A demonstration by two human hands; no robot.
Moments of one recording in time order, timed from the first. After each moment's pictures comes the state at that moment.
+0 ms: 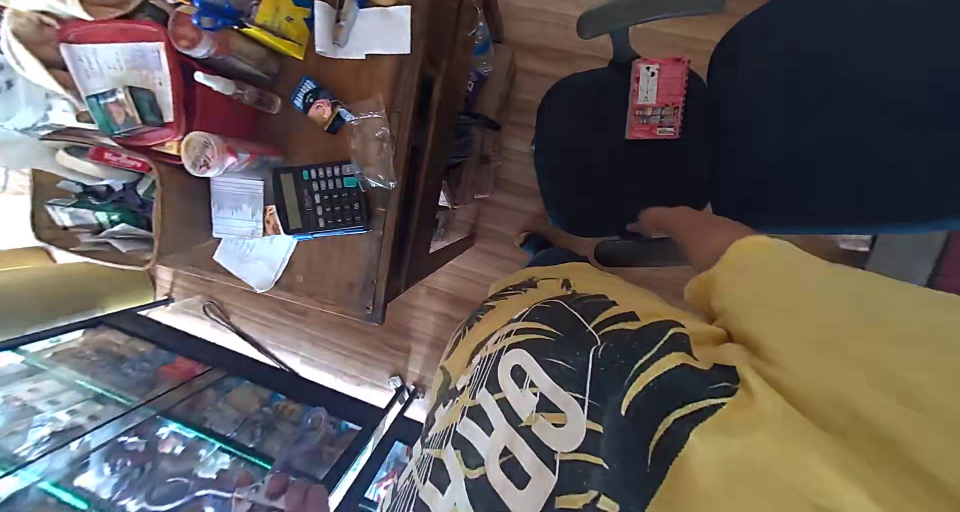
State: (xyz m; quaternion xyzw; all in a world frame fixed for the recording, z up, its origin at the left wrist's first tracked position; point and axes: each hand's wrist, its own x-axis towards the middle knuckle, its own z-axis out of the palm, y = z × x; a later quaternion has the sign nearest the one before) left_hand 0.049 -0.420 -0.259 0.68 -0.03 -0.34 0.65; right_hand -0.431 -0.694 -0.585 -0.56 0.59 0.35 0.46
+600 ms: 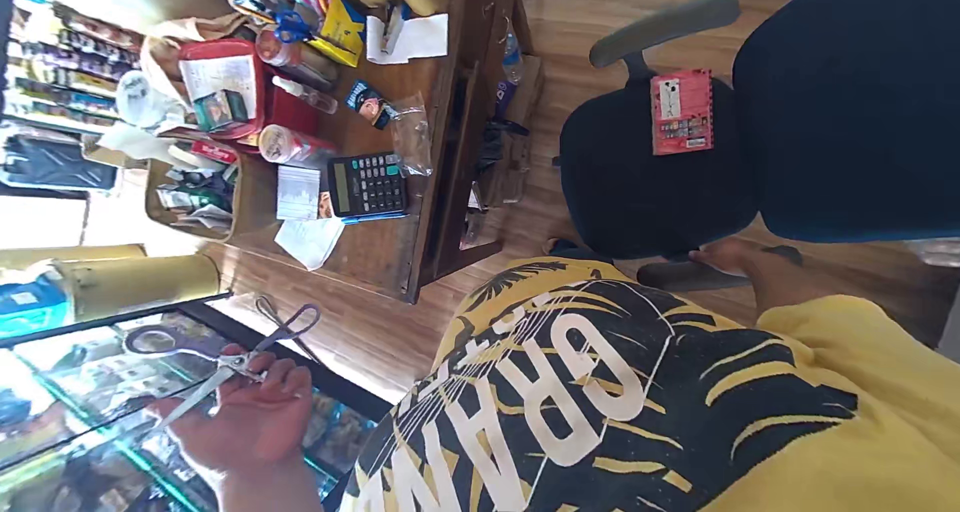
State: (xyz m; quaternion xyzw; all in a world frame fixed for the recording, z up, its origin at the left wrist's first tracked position) left_hand 0.128 -0.498 -0.258 0.64 -0.07 -0.38 0.67; right_hand -0.503 -0.607 -0.629 -0.51 0.61 0.33 0.51
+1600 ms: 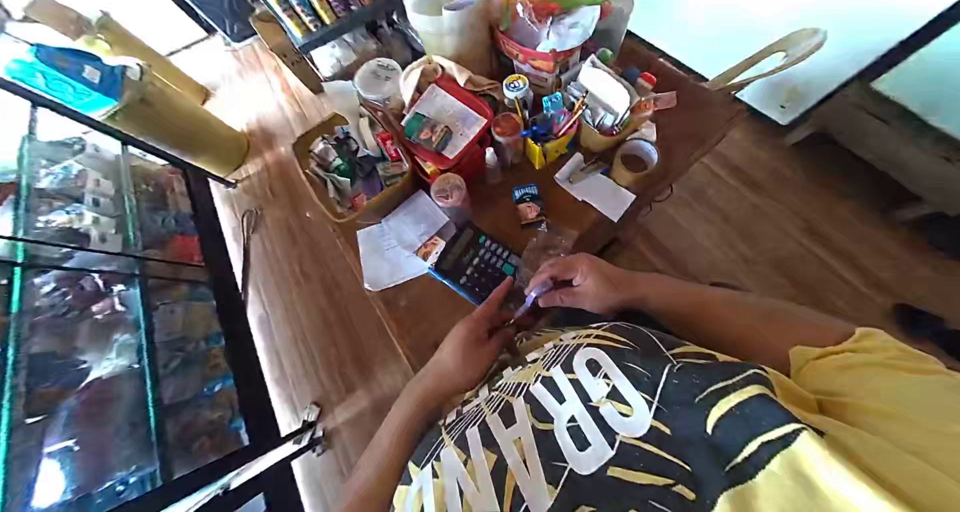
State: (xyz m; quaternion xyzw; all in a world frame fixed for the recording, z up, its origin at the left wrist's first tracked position) left_hand 0.092 -0.683 -0.310 0.69 -0.38 -0.52 0.32; right_hand -0.053 -0.893 -0.341 -0.78 -0.02 -0.02 0.63
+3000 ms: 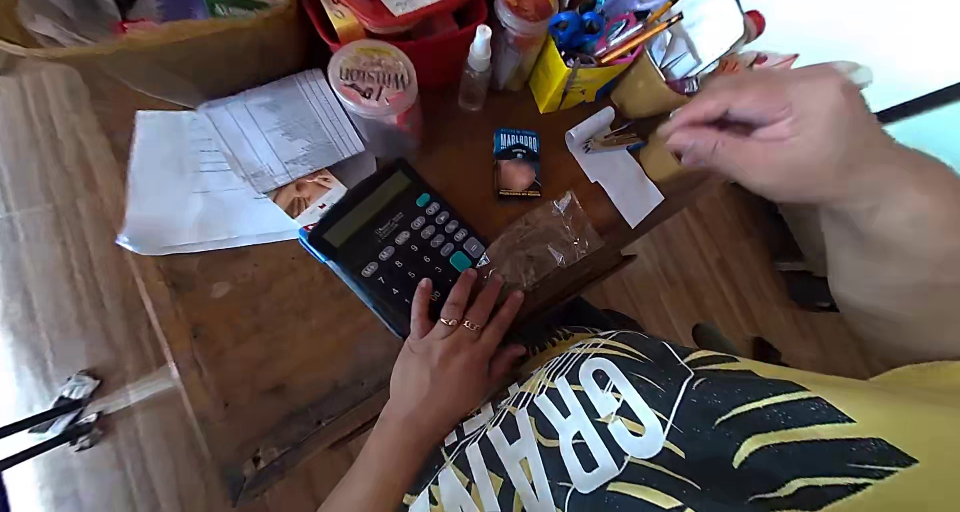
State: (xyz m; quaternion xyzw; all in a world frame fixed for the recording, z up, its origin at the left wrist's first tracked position) left_hand 0.048 -0.710 -0.512 0.79 -0.58 0.07 0.18; right_hand -0.025 -1.061 -0.332 -0.97 -0.02 -0.09 0.23
